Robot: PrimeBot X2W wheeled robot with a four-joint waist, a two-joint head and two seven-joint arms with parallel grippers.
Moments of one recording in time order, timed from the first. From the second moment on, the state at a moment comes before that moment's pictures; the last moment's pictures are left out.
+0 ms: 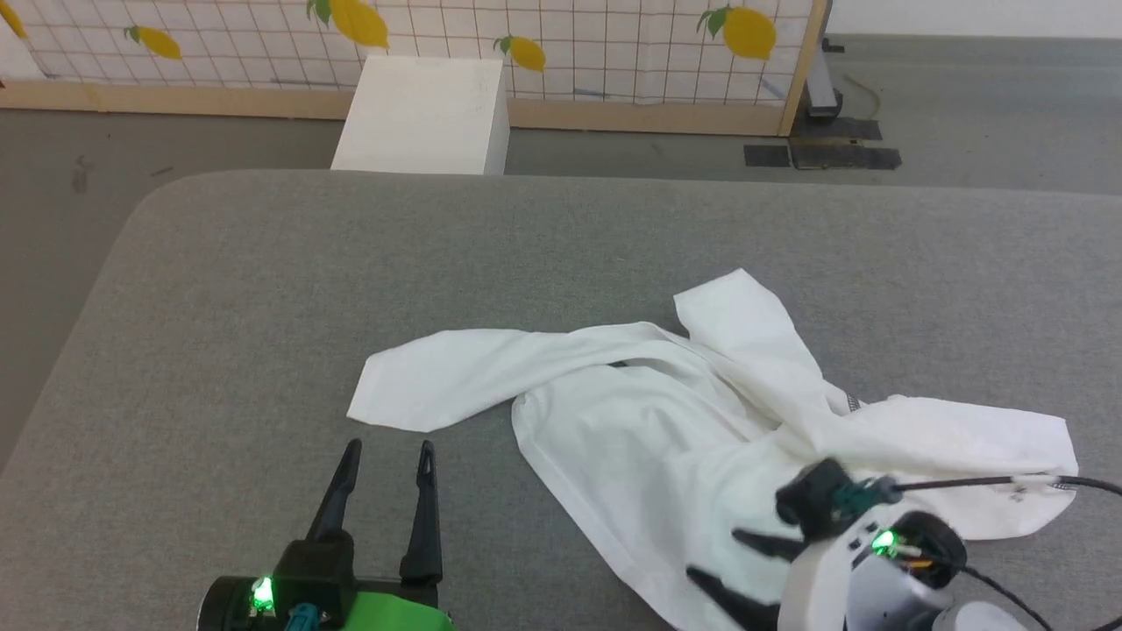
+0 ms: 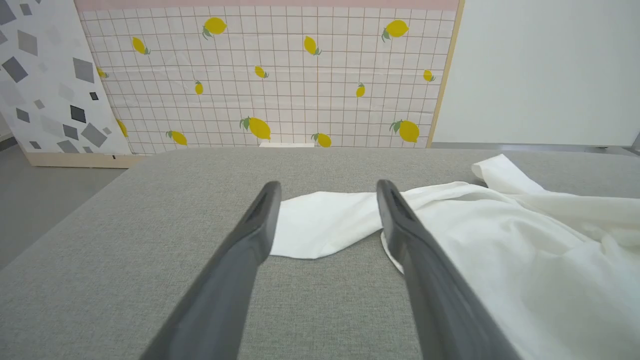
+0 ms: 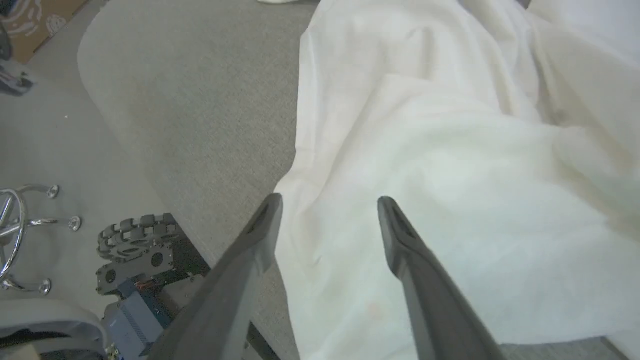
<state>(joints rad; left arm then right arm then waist) 0.12 0.05 -0.17 -0.04 -0.09 0.06 -0.26 -0.07 -0.40 0.53 -0.11 0.55 0.13 0.60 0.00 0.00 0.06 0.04</state>
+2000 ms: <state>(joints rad) -0.36 0.33 -0.34 0.36 -0.14 -0.12 0.23 0.09 -0.05 -0.13 -0.08 0.24 0.13 -0.07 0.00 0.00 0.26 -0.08</state>
